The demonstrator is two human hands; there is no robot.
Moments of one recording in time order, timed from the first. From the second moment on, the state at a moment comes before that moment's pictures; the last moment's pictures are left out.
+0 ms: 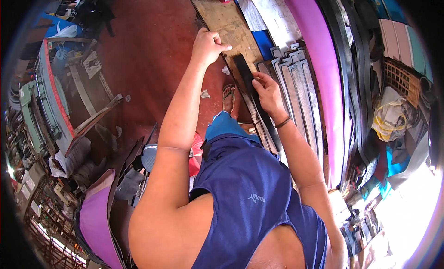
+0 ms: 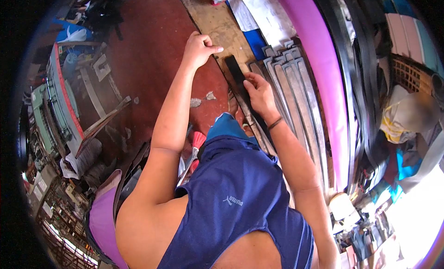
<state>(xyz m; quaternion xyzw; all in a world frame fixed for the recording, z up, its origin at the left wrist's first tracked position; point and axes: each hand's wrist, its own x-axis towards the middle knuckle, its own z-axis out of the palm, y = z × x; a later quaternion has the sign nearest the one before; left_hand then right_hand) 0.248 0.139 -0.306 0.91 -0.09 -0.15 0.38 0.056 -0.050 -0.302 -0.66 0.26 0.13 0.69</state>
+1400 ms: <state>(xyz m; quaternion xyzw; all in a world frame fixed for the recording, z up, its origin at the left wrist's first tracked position) 0.261 0.138 -0.299 0.94 -0.16 -0.19 0.25 0.058 -0.045 -0.292 -0.74 0.25 0.09 0.61</state>
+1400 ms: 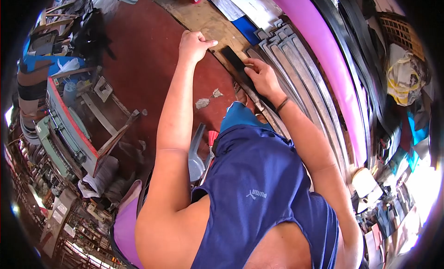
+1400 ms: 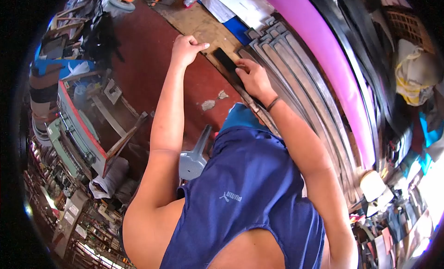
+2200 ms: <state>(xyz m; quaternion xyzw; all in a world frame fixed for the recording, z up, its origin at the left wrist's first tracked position) 0.242 0.107 -0.263 0.95 -0.22 -0.23 -0.01 0.060 -0.039 -0.288 -0.80 0.24 0.04 0.55</state>
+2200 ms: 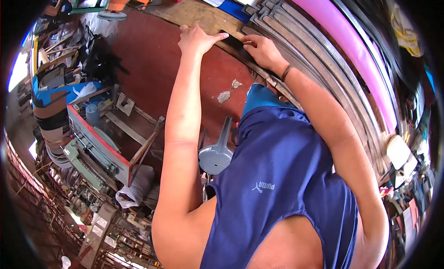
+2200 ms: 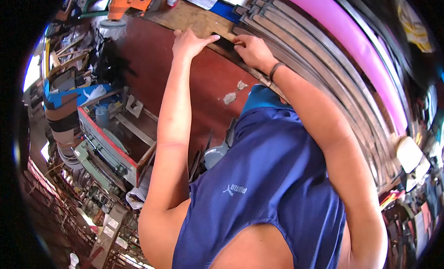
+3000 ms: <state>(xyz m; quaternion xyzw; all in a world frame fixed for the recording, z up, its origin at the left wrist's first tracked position) 0.241 0.107 -0.272 0.96 -0.21 -0.20 0.01 -0.020 -0.063 -0.270 -0.79 0.20 0.07 0.58</state>
